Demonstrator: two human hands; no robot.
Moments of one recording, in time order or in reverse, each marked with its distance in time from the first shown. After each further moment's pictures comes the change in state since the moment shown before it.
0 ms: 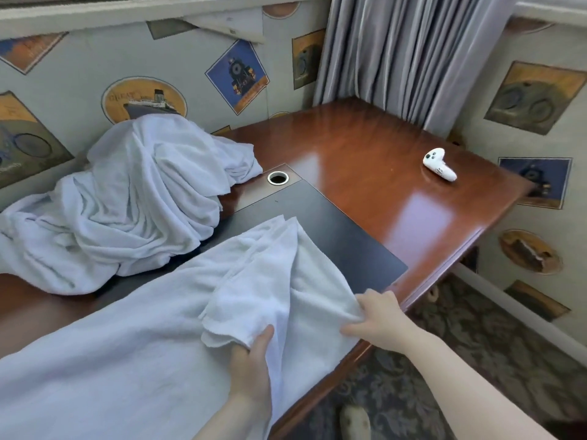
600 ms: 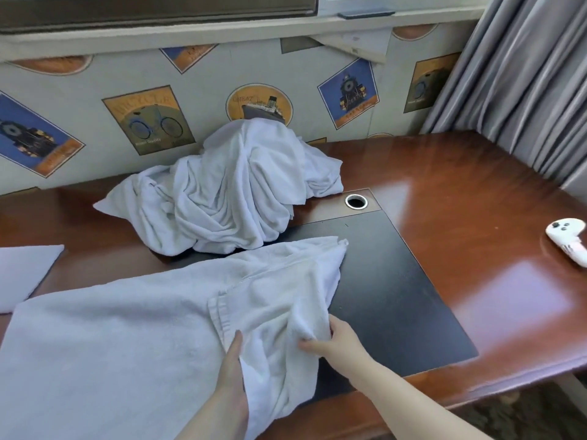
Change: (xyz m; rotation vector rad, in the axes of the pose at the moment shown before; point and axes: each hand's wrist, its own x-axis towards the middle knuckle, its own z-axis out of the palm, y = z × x) left_hand 0.021 0.028 -0.028 -0.547 0.208 -0.642; right_hand 0.060 -0.080 0.032 0.782 -0.328 -0.166
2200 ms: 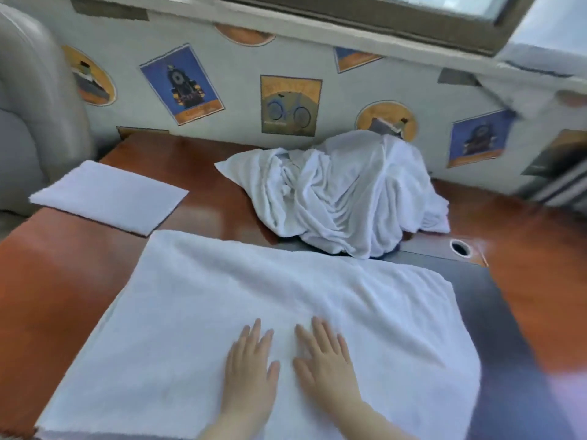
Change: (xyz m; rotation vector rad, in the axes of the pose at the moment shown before) left_hand -0.021 0.068 -0.154 1.646 0.540 0.909; right_hand 0.043 0.023 0.199 -1.181 -0.001 -0.465
